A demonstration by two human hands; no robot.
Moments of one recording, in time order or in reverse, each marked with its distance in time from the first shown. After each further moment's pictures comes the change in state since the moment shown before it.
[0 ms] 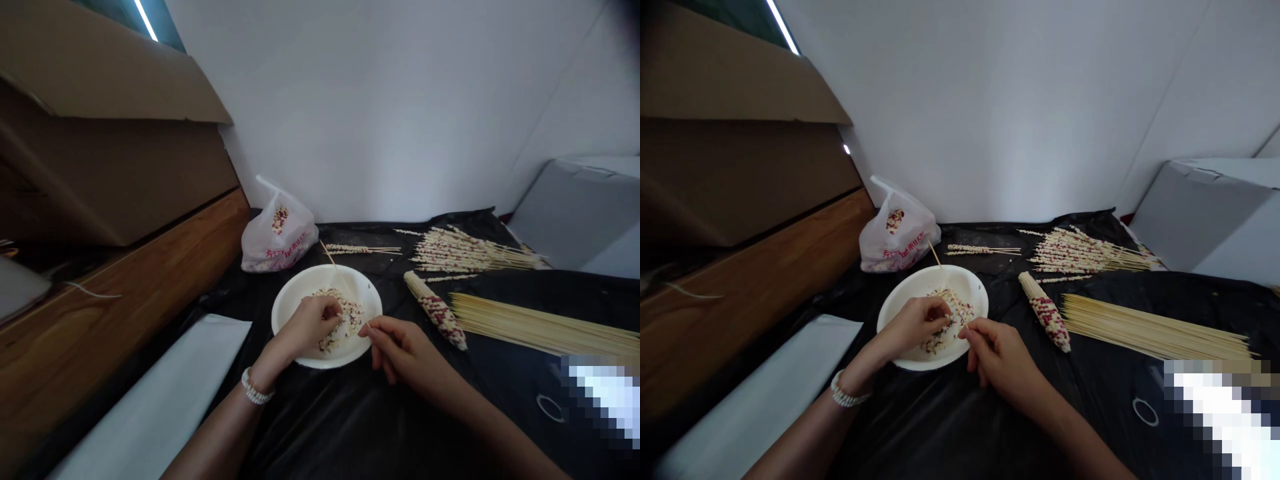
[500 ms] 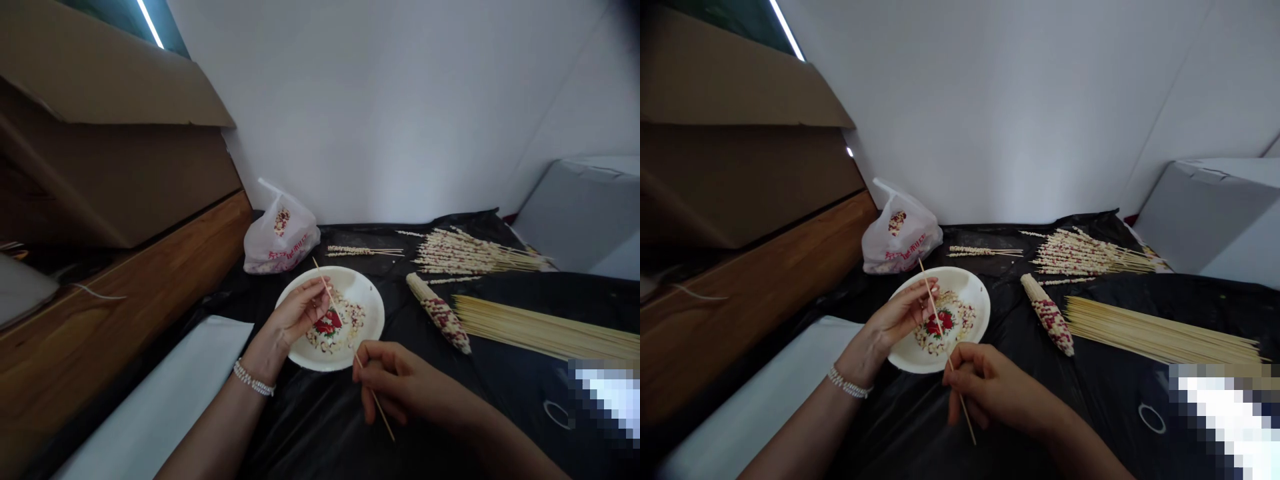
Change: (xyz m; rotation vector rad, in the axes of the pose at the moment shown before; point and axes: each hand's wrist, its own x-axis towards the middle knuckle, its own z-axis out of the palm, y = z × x) left_hand 0.009 0.008 -0.018 -1.402 0.197 -0.386; right_hand -0.009 -0.010 0.008 0.355 -0.475 0.145
